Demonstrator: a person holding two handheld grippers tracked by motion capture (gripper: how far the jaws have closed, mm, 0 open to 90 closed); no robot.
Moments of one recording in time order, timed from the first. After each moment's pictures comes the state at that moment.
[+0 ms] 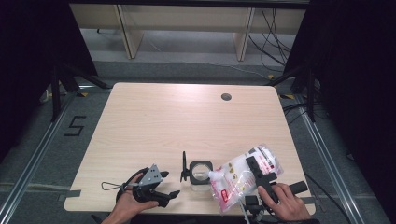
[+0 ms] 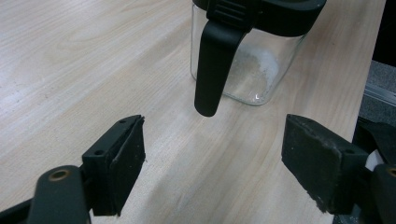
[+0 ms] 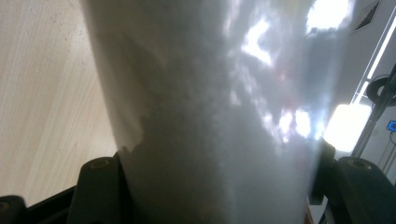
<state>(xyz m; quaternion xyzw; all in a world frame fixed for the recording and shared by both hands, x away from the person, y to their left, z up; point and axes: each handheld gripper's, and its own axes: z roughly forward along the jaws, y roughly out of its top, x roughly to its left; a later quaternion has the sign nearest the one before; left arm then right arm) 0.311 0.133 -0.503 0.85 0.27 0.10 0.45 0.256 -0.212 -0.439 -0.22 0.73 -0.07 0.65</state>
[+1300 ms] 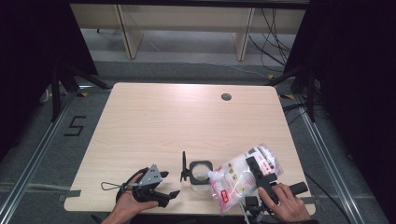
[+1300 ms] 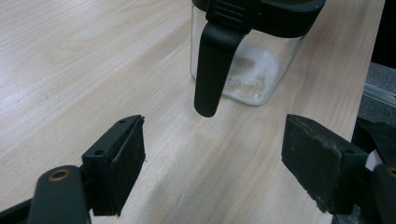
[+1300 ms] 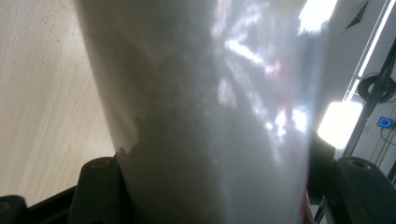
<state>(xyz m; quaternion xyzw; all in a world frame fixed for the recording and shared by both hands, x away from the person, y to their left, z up) 0.310 0.133 -0.503 0.85 0.28 0.10 0.45 0.254 -0.214 -0.442 -0.22 0.71 -0.06 0.67</state>
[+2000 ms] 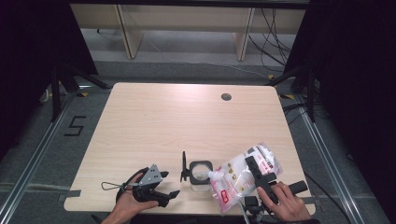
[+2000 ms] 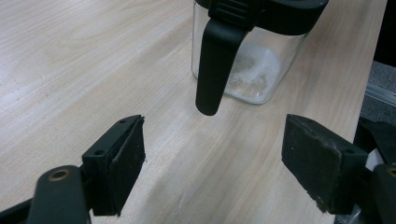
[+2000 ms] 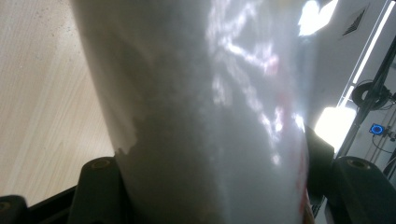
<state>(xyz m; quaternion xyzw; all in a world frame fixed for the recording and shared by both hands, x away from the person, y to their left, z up) 0.312 0.133 -0.503 0.85 0.27 0.10 0.45 0.254 -0.212 -0.438 -0.23 0.70 -0.07 0.67</state>
